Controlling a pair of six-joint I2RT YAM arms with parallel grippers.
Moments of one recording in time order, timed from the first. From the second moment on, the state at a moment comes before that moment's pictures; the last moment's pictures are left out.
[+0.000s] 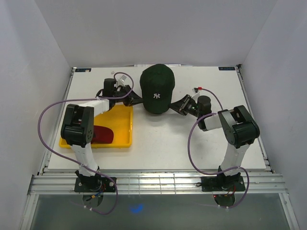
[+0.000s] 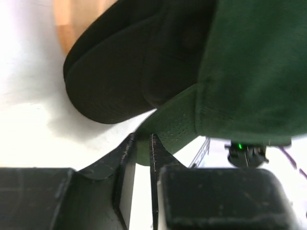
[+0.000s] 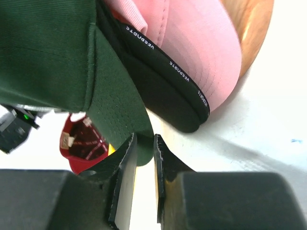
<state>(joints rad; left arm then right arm) -0.20 1.88 1.13 0.17 0.77 -0.80 0.32 1.87 0.71 0.94 -0.54 1.05</state>
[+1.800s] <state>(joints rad) -0.15 1.84 1.40 -0.23 0.68 -0.65 0.34 1.59 1.06 0.30 -0.52 0.75</state>
